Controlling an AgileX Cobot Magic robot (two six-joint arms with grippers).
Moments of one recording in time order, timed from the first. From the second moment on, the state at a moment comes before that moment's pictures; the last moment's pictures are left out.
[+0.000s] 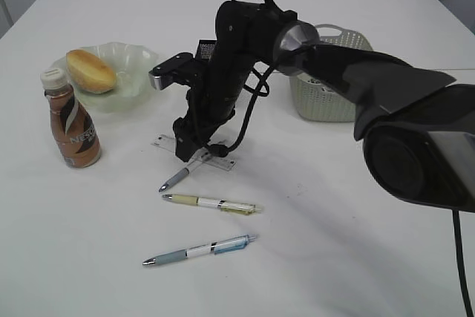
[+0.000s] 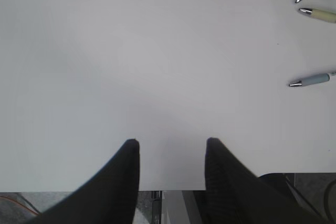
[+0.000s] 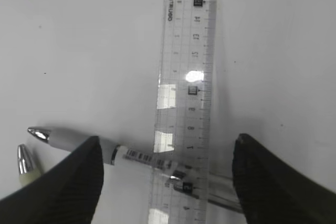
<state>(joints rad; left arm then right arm) -0.06 1.09 -1.05 -0.04 1.25 -0.16 0.50 2.66 -2.51 0.32 1.23 -0.63</state>
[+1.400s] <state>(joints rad) -0.06 1.09 -1.05 -0.04 1.25 -0.16 0.51 2.72 -2.53 0.34 1.13 -0.64</state>
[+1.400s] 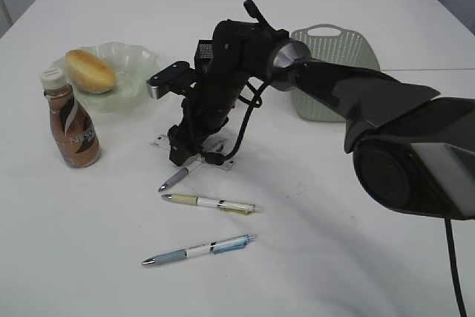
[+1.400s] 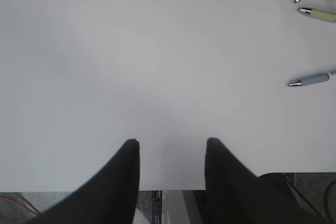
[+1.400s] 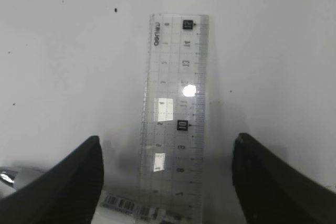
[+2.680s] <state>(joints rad) -0.06 1.09 -1.05 -0.04 1.25 -0.16 0.51 2.72 -2.53 0.31 1.17 -0.64</state>
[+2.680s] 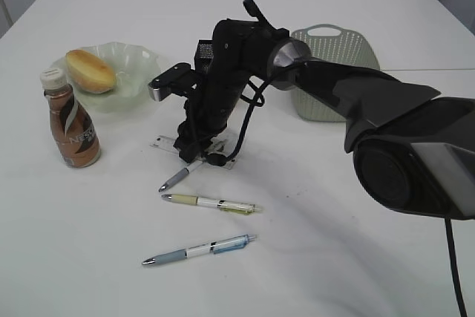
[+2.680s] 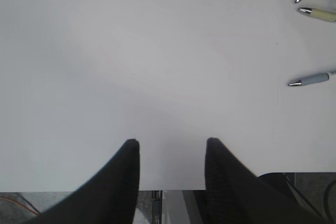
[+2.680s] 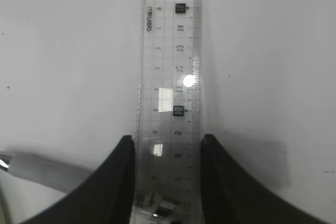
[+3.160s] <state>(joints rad) -0.06 1.09 -1.05 -0.04 1.25 -0.16 0.51 2.71 -2.54 0.31 1.19 -0.64</state>
